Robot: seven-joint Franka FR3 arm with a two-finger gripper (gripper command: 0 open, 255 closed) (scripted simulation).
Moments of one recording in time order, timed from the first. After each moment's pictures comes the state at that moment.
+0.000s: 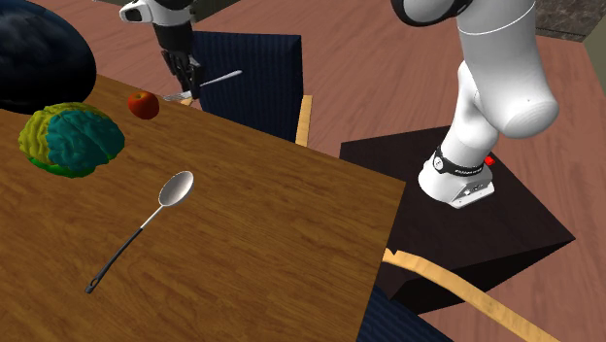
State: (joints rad) arm -0.17 0.59 -0.28 -1.23 0.23 1.82 -1.11
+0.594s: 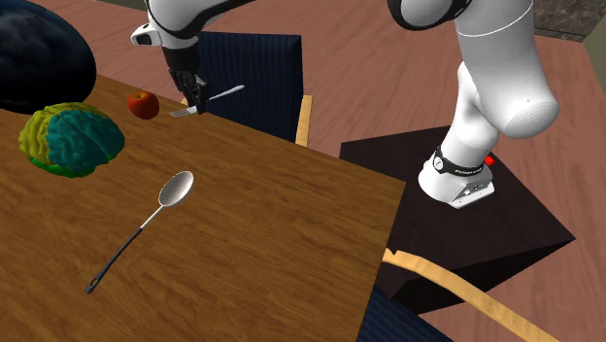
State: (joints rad) arm -0.16 0.61 -0.28 -1.32 0.24 1.93 -1.13
